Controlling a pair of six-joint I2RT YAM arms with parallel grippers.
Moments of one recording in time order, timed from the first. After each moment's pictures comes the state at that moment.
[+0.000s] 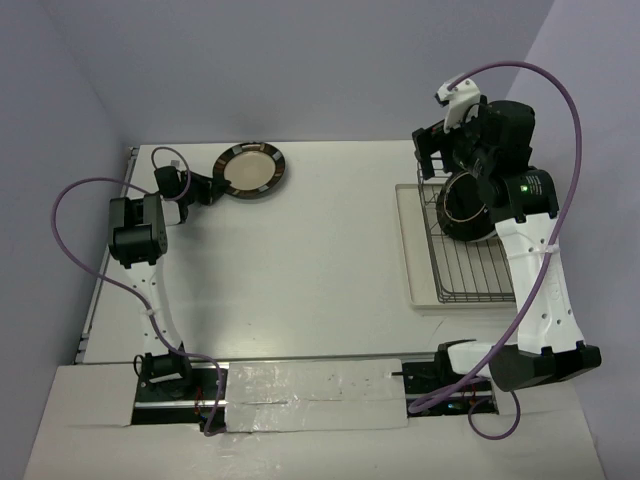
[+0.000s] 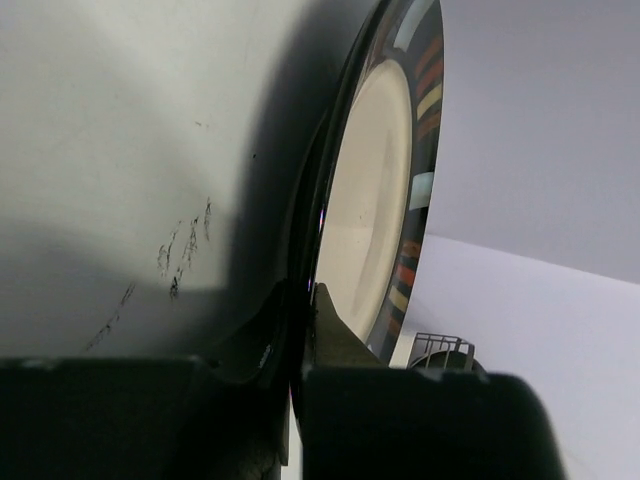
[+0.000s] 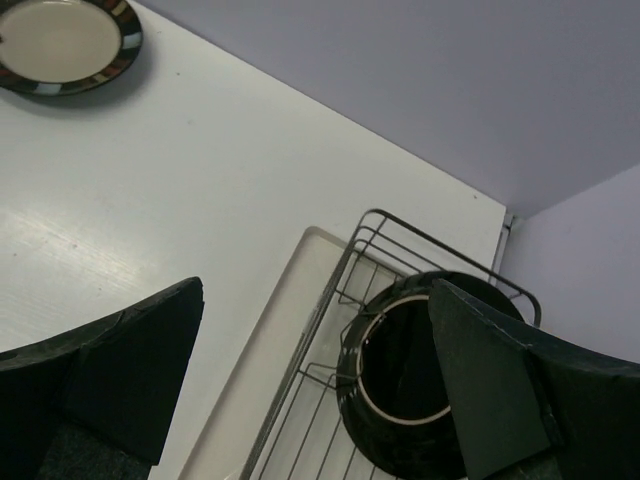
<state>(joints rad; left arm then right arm) 0.12 2.40 1.43 0.54 0.62 -1.21 0.11 1.27 1.69 -0.76 -0.16 -0.34</state>
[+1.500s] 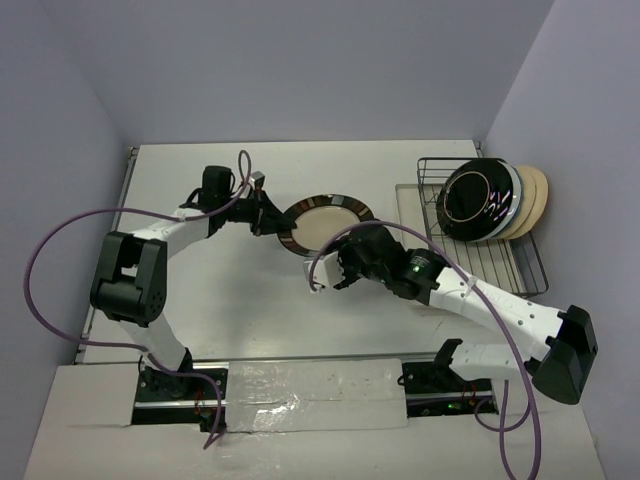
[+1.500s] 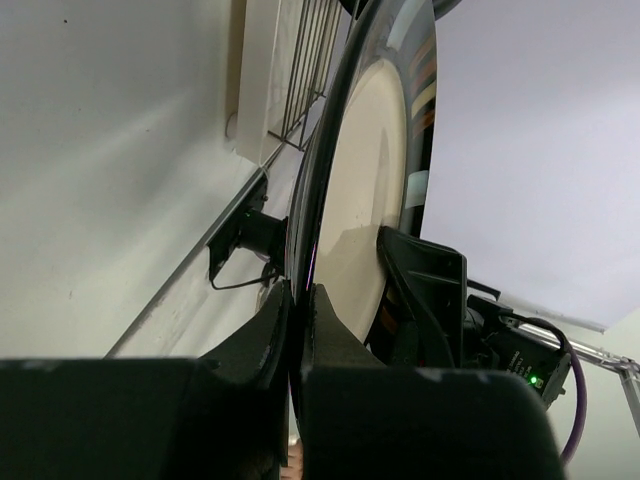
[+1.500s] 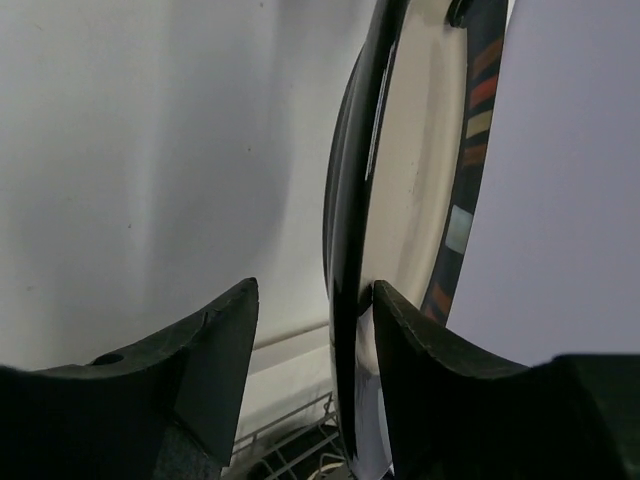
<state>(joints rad) -0.28 1.74 1.07 0.01 1.08 -1.12 0.89 1.13 0.92 -0.49 0.08 -1.14</state>
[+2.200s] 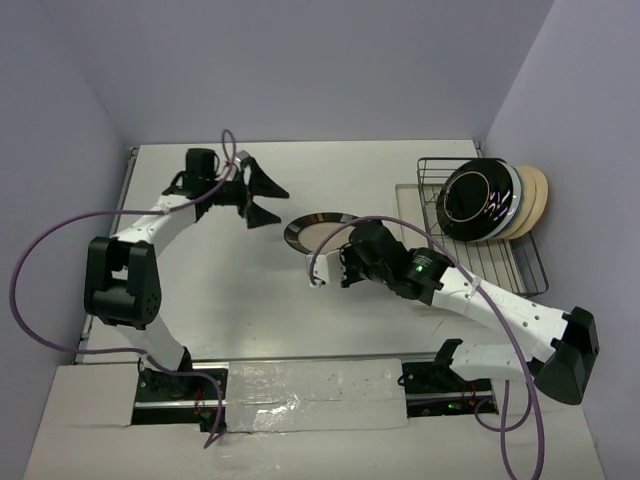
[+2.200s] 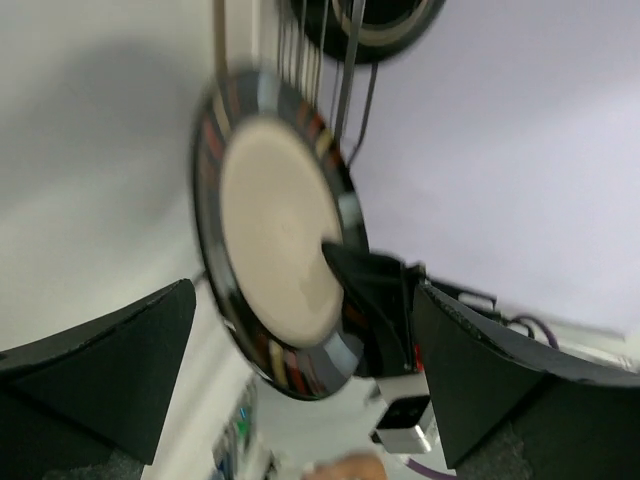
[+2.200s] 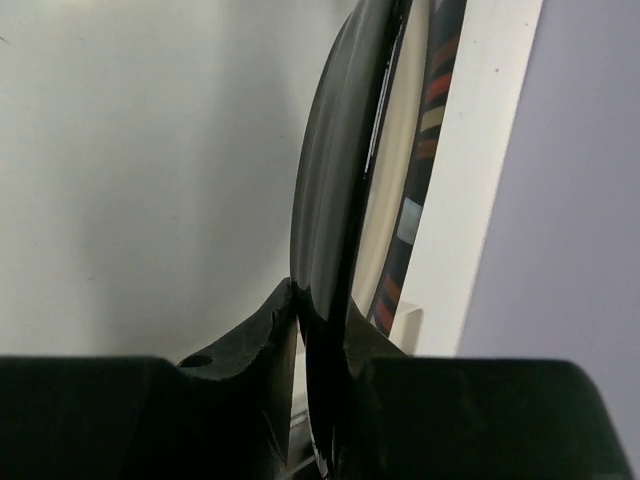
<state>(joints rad) -0.23 1.71 1.19 -0.16 1.09 -1.01 0.91 1.13 0.95 -0.54 0.13 -1.03</state>
